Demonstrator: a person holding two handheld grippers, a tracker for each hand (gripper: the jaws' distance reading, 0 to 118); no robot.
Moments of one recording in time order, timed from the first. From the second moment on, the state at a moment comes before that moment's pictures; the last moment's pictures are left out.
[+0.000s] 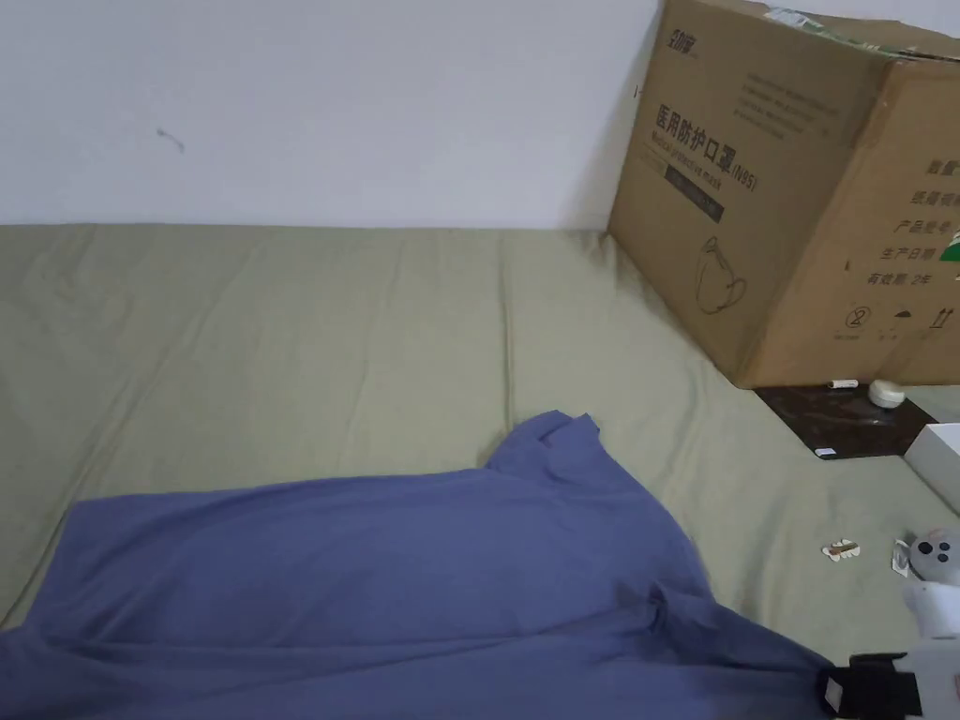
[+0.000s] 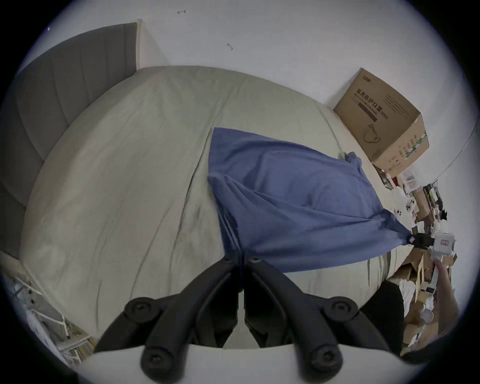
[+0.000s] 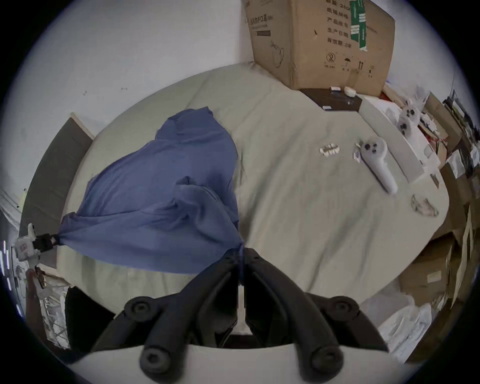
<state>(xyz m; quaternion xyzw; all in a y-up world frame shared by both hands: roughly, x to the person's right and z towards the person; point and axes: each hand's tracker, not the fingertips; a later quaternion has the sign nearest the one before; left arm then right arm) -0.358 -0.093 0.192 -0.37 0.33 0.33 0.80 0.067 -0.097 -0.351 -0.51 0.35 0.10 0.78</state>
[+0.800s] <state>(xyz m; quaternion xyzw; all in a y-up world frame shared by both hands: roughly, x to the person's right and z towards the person) -0.298 -0.053 0.159 -0.33 0.34 0.27 0.84 0.003 -0.064 -0.266 -0.41 0.41 0.09 0.81</state>
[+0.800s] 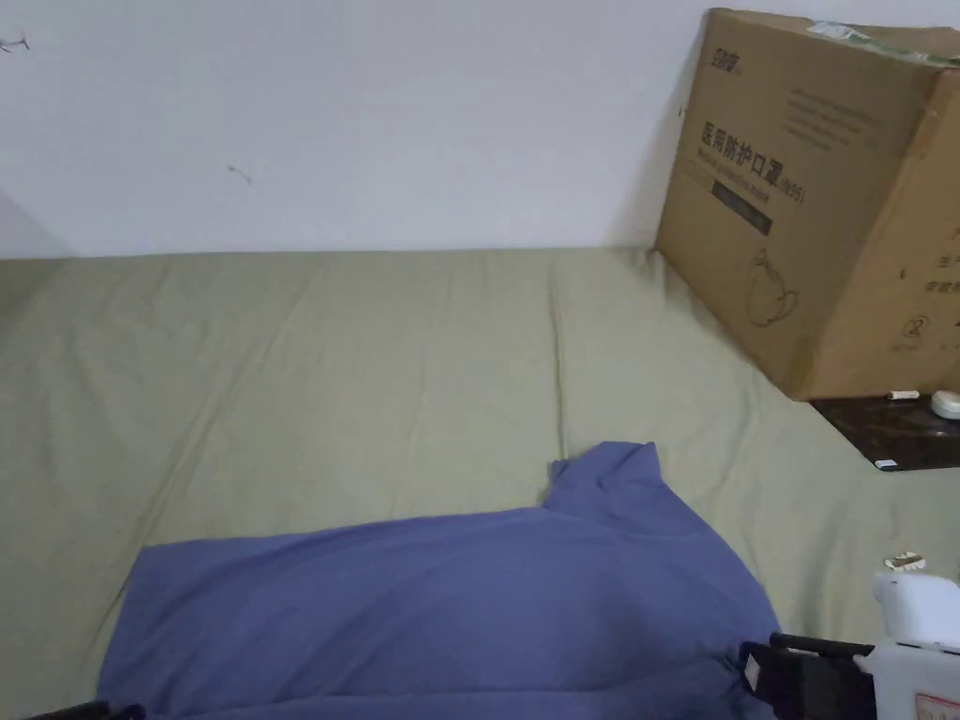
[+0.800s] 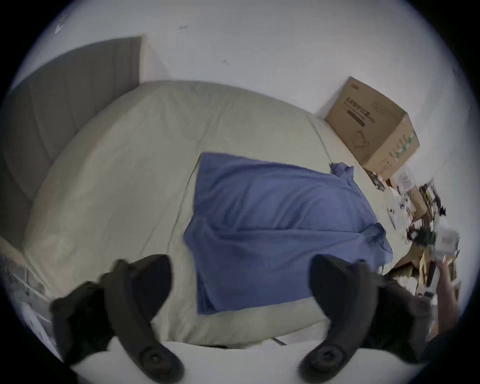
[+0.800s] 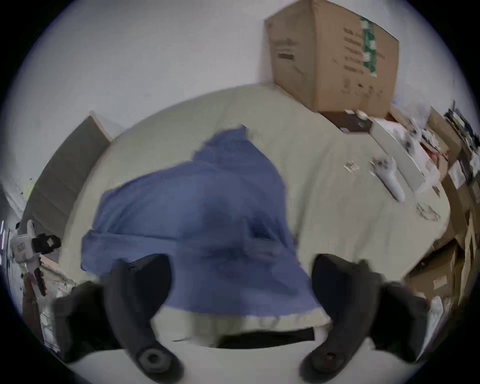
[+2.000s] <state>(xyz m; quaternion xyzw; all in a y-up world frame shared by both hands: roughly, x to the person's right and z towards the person) -0.531 -0.112 0.065 -0.39 0.32 0.24 0.83 -0.194 -0.118 -0.435 -0.46 0.40 0.11 0.79</state>
